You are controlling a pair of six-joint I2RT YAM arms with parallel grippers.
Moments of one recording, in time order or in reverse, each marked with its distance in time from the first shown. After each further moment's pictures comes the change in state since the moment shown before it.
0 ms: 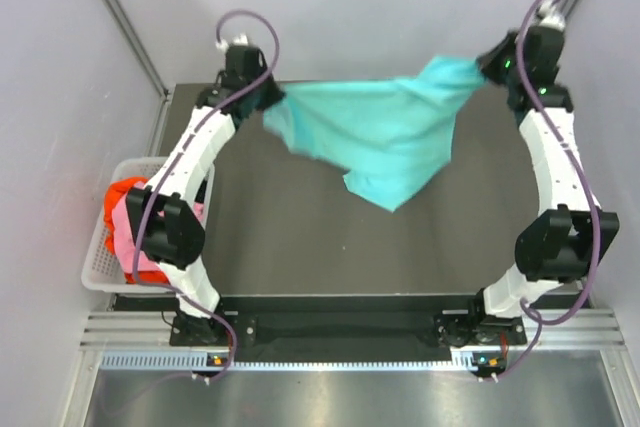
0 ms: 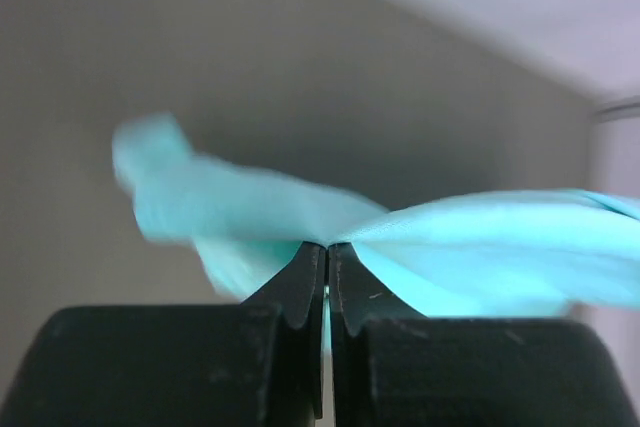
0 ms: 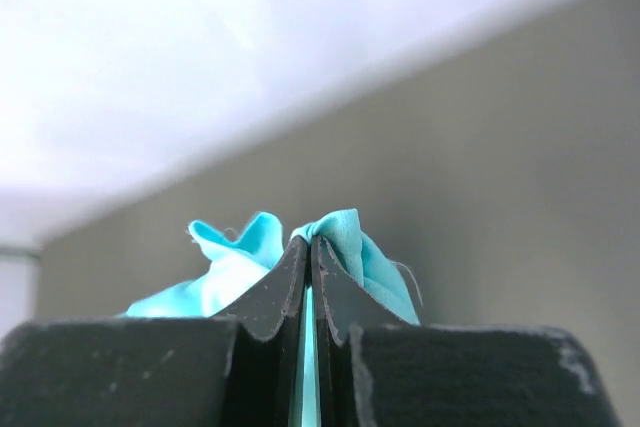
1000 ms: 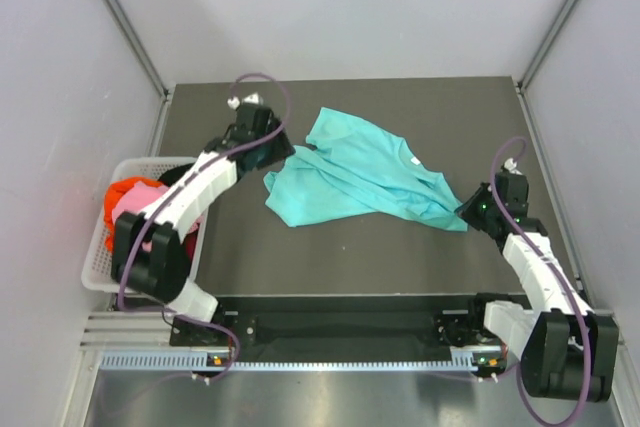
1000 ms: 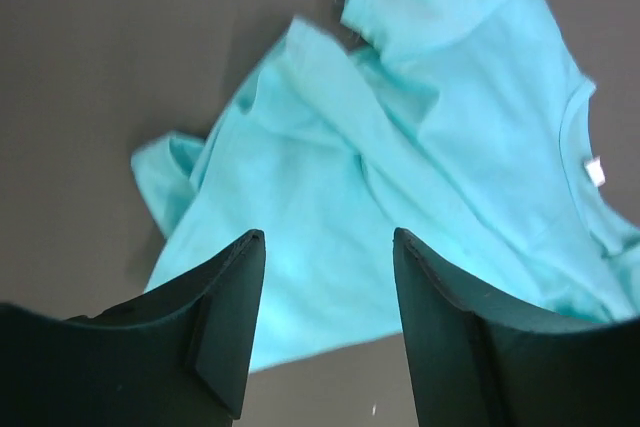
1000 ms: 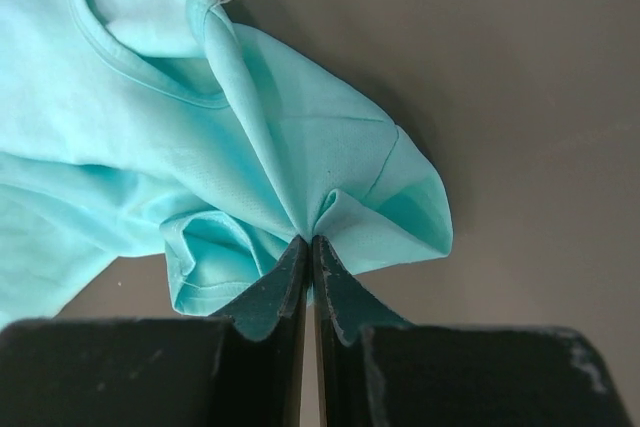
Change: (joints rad) left arm -0.071 -0.267 -0.502 0.147 -0.031 -0.002; right arm -0.026 -0.614 -1.051 -0.004 -0.040 0.054
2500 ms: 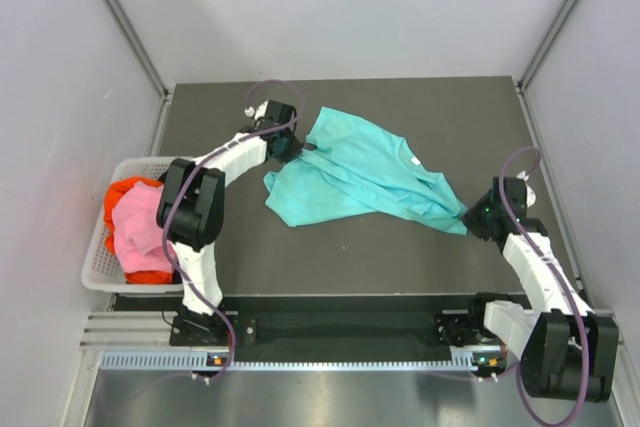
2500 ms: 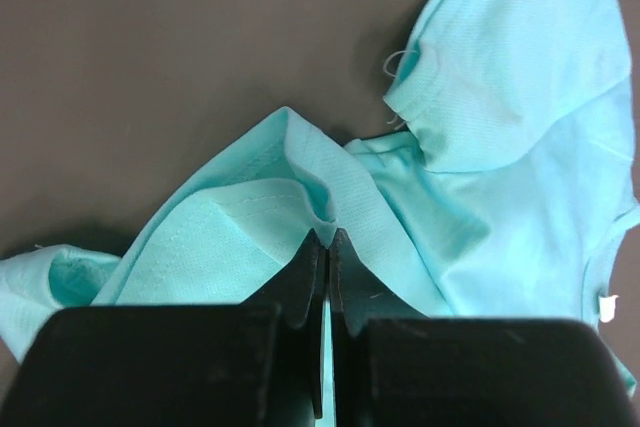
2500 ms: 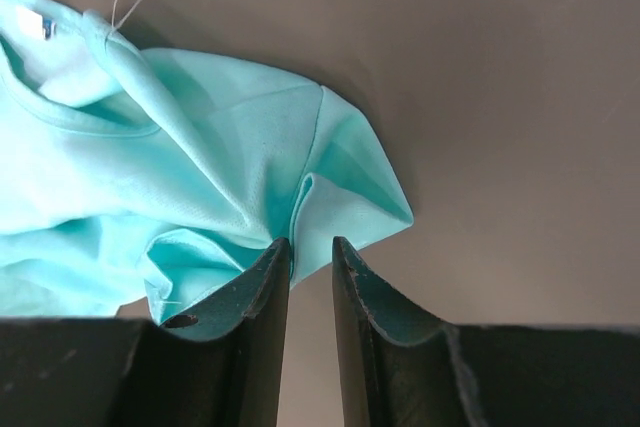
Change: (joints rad) left arm 0.009 0.467 0.241 0.093 -0.026 -0.238; right arm 0.000 -0.002 0.002 -0.110 0.124 0.214
